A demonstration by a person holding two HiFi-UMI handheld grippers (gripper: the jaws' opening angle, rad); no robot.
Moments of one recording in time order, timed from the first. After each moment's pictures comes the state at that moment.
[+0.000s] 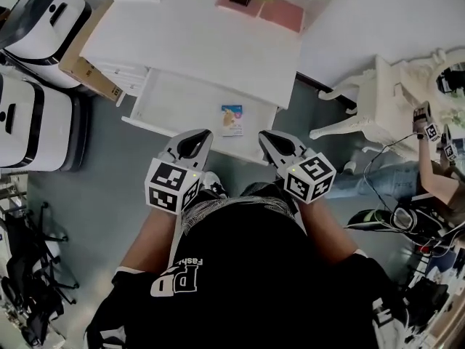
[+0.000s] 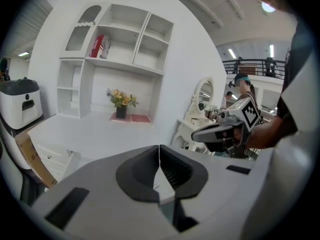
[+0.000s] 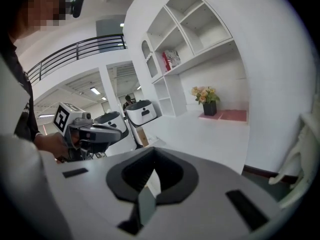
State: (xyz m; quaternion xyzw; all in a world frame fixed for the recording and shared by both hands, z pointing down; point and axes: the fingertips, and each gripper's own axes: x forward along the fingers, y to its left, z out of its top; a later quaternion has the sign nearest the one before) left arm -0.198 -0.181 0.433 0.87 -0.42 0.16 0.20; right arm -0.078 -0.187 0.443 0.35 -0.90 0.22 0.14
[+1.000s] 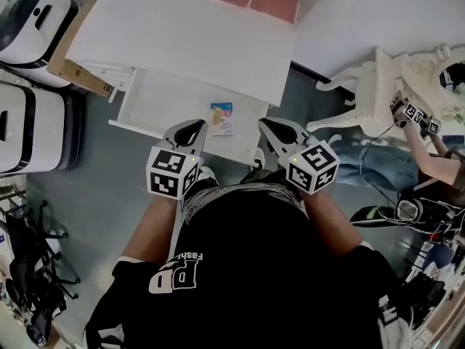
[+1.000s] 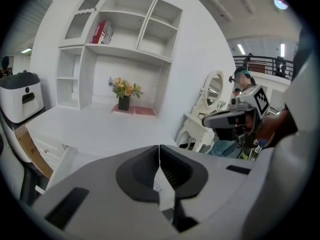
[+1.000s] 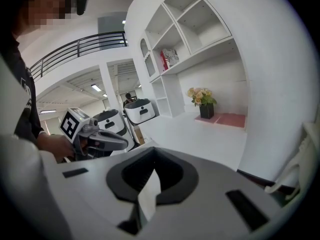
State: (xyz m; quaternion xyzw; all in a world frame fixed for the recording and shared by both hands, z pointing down) left arm -0.167 -0.234 0.478 0.85 -0.44 0.20 0.23; right arm -0.038 -0.238 0.446 0.34 -0.90 0.21 0.15
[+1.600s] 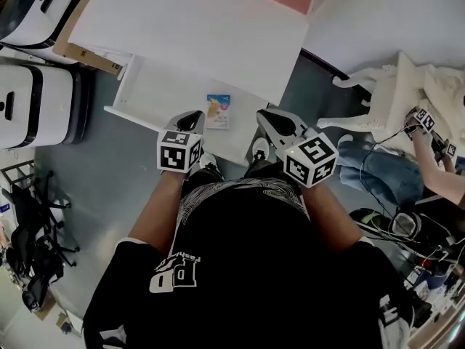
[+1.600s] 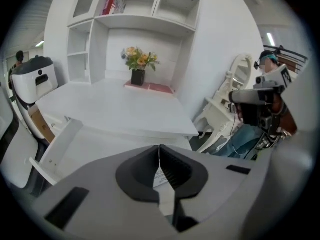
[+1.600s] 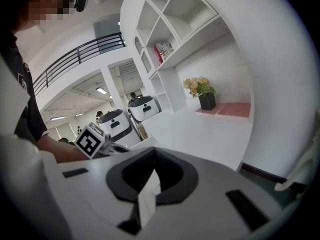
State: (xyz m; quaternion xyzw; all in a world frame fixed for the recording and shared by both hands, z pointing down) left arm -0.143 -0.269 0.583 0.76 -0.50 0.27 0.31; right arm -0.001 -0.281 0.485 0.29 -0.91 0.25 0.15
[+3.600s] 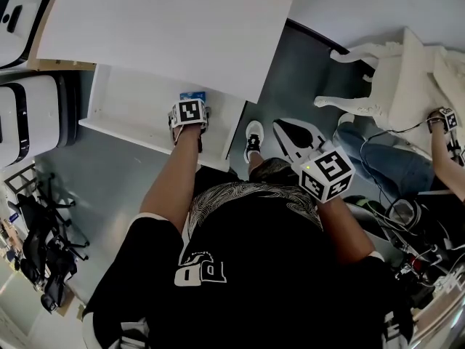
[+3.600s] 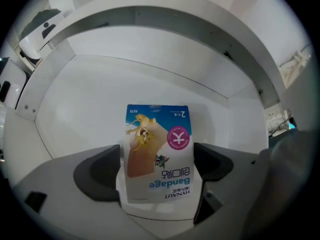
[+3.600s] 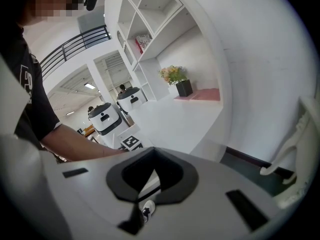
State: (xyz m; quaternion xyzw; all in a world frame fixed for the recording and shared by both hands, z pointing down) left arm -0.122 -0.289 0.816 0.53 -0.52 0.43 0.51; right arm 0.108 -0.296 0.537 0.31 -0.88 0.30 0.20
